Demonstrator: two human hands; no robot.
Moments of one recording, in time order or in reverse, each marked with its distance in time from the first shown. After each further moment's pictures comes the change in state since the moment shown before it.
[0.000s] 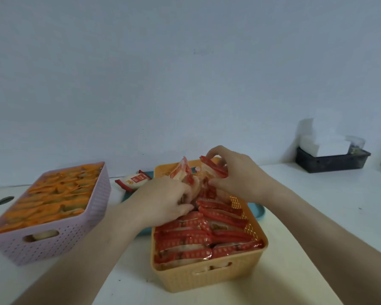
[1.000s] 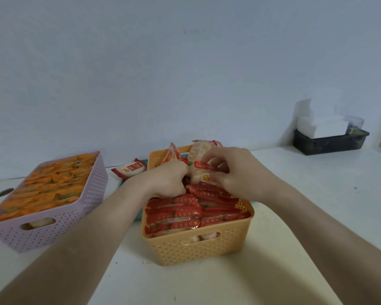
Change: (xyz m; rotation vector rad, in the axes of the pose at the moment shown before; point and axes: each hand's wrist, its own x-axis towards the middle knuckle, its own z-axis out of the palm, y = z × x) left_hand 0.039 0.009 0.008 -0.147 -0.246 -0.089; right_hand -0.031 -0.002 -0.002 0.063 -0.038 -0.083
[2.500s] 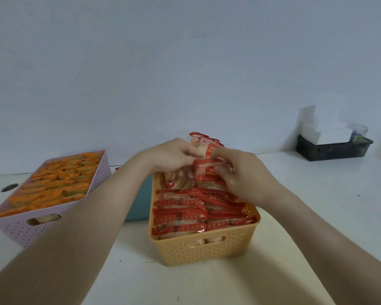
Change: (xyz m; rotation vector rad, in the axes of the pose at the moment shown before) left_hand -0.002 -0.005 -0.032 -0.567 0.091 0.037; right_hand 0.003 0.012 0.012 -0.170 0.144 0.060
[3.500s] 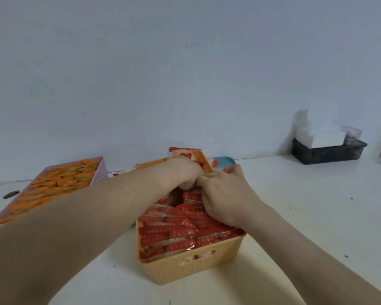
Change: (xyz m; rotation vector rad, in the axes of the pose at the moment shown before) left_hand 0.049 0.025 0.039 1.274 -0.416 -0.073; right_hand -0.012 -0.009 0.016 -0.412 -0.159 -0.154
